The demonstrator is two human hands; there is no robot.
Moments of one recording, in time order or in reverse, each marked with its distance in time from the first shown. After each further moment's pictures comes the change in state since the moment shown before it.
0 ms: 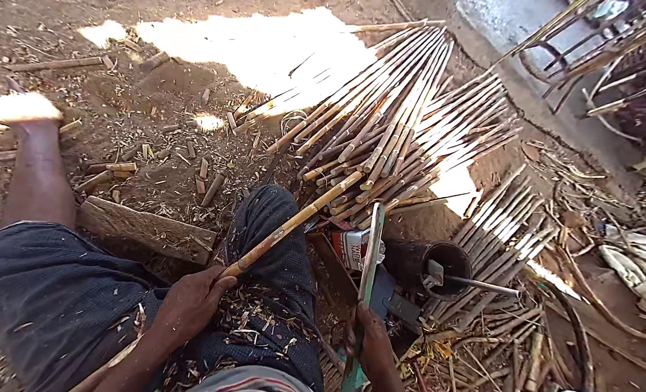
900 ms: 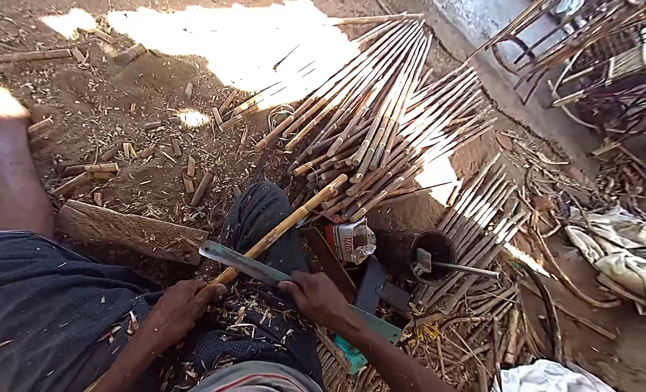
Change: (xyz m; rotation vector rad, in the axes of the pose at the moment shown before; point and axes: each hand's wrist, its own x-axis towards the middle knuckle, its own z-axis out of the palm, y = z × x) left_hand -0.001 -0.026 -0.003 -0.303 -0.238 -0.165; right_hand 0.061 -0.051 0.090 -1.224 -0.312 -0.106
